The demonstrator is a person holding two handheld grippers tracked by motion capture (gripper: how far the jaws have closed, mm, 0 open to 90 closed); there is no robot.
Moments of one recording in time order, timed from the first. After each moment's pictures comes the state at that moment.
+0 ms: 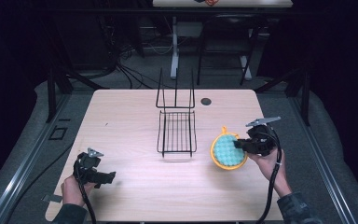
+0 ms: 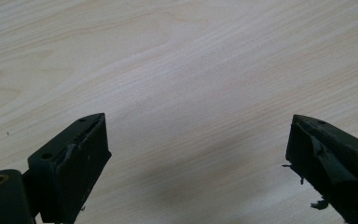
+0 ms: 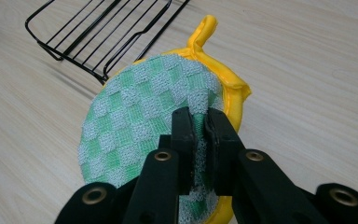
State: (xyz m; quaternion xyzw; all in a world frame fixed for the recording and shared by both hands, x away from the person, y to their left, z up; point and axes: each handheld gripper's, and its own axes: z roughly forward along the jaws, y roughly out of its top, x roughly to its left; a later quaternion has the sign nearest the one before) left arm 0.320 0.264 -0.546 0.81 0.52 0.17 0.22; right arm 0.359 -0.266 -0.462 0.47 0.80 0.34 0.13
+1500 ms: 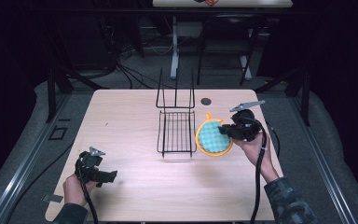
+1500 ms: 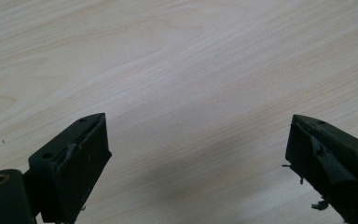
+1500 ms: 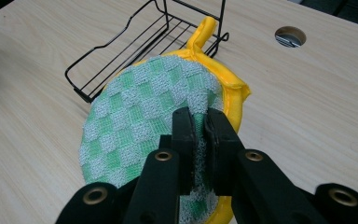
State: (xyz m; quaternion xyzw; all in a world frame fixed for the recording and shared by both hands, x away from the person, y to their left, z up) left arm 0.323 0.261 -0.543 0.81 0.52 0.17 0.22; right arm 0.384 -0.219 -0.425 0.43 0.81 0.36 0.14
